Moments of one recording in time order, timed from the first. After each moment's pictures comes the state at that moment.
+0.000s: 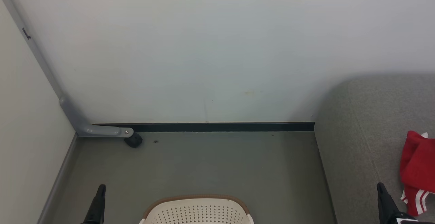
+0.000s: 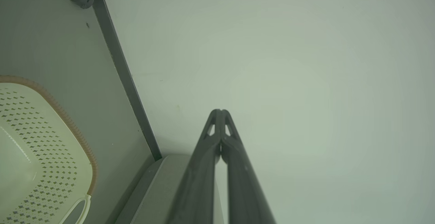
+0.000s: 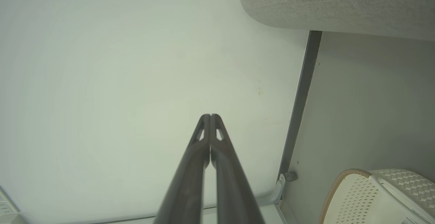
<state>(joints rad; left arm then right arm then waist) -0.08 0.04 0.09 0.30 -1.60 -0.12 0.11 -0.08 -0.04 -0.14 0.30 1.59 0.12 0.11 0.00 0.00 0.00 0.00</state>
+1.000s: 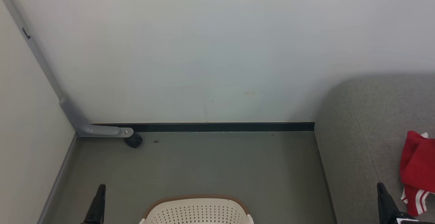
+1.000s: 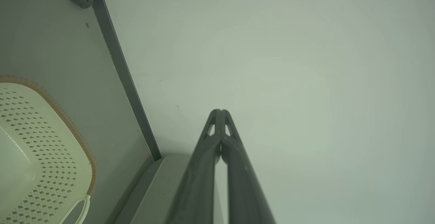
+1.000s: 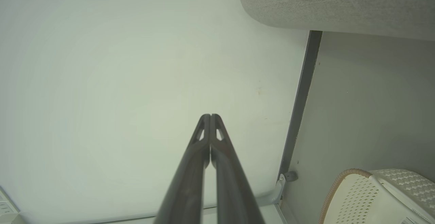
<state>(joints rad) -0.08 0.04 0.09 0.30 -1.60 -0.12 0.11 -0.08 -0.04 -0.14 0.30 1.59 0.12 0.11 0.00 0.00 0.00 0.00</state>
